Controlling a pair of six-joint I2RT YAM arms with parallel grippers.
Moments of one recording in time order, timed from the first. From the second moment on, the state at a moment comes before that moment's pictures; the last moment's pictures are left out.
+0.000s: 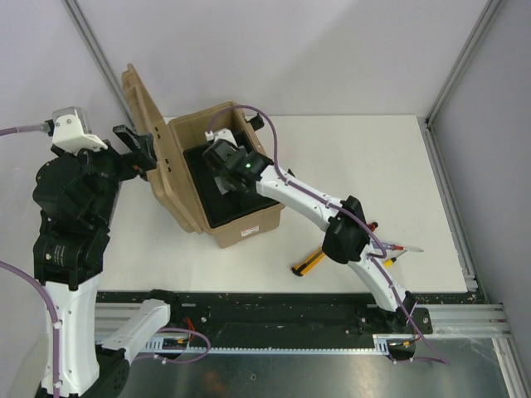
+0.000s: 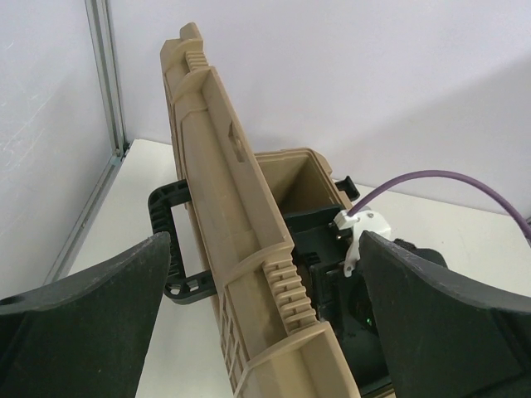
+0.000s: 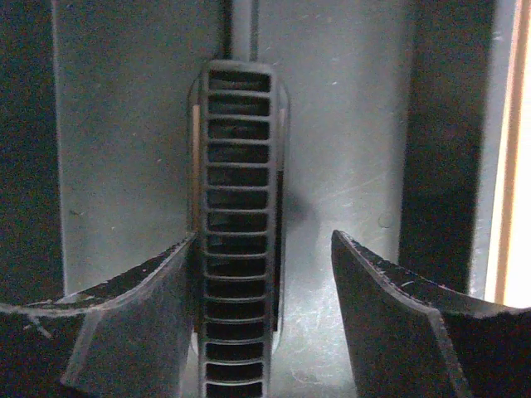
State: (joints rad) left arm -0.16 0.86 1.56 -0.71 -0.21 -0.24; right arm 0.99 2.34 2.39 -0.87 0.44 0.32
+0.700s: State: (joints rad) left arm -0.16 0.98 1.62 -0.71 -0.26 -0.24; right arm 0.84 1.74 1.85 -0.67 0.37 0.41
